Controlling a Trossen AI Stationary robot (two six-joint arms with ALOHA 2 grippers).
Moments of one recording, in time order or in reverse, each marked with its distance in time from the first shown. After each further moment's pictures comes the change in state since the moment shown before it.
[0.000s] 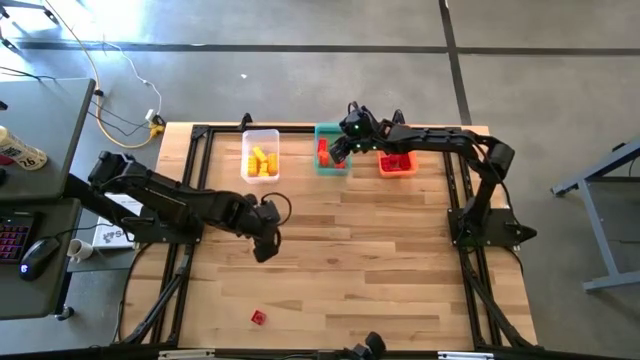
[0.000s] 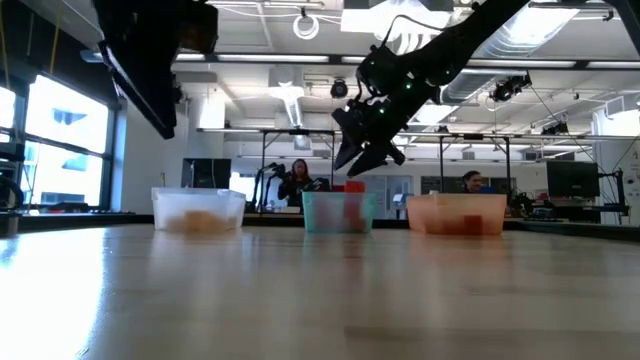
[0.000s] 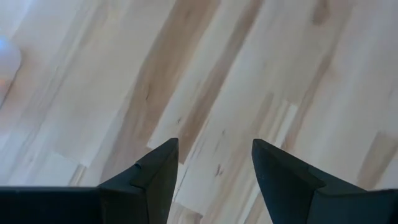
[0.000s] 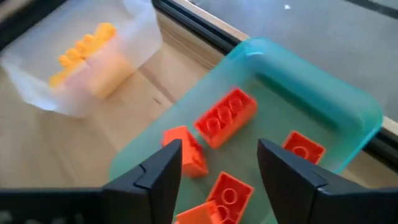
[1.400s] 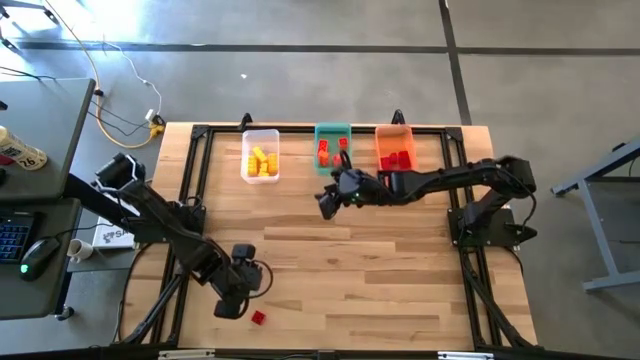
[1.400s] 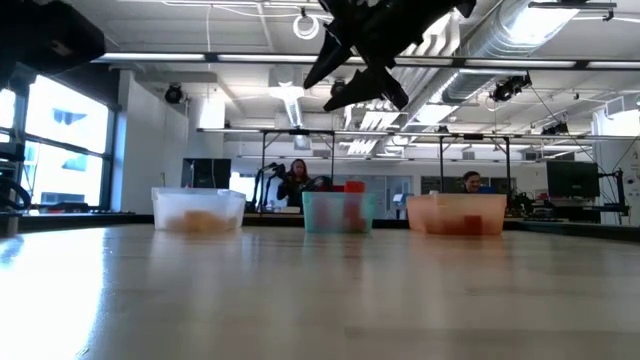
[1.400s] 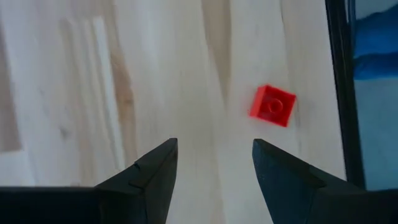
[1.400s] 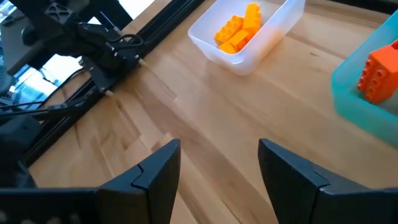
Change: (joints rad) left arm -0.449 0.080 -0.001 0.114 0.115 0.129; right arm 0.531 -0.175 0.000 -0.092 0.273 0.431
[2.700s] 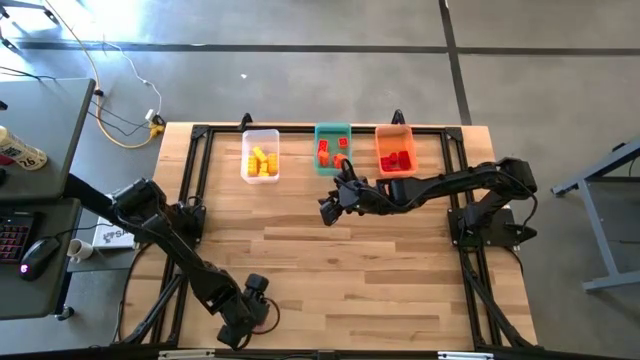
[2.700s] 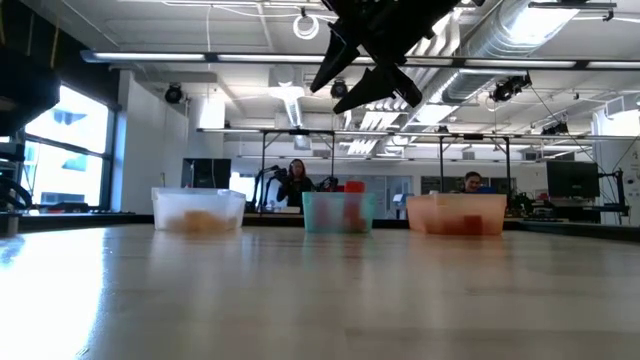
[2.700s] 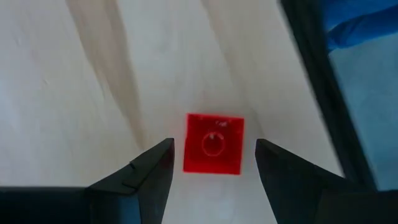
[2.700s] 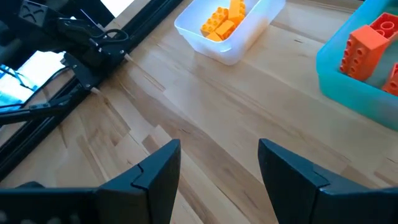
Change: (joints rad) left arm -0.107 0.291 0.001 0.329 0.037 0.126; right arm 0.067 0.001 0.000 -0.067 0.105 0.085
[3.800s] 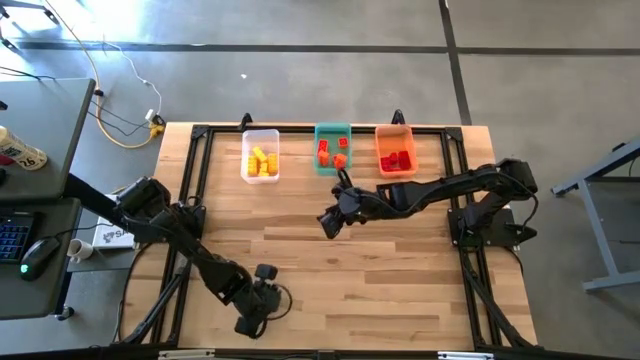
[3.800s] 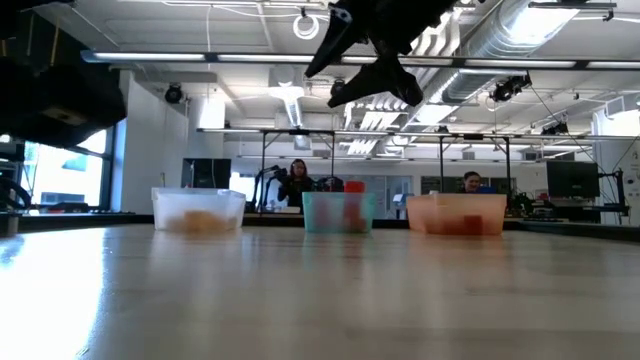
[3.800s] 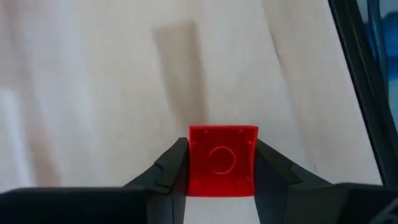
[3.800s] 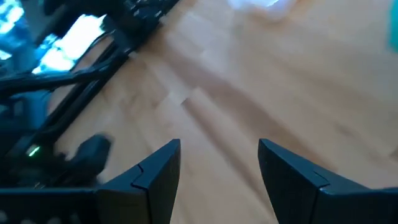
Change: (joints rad) left arm 0.098 0.011 -0.001 0.040 -0.063 -0.006; right arm 0.040 0.000 0.000 0.010 -0.171 0.060
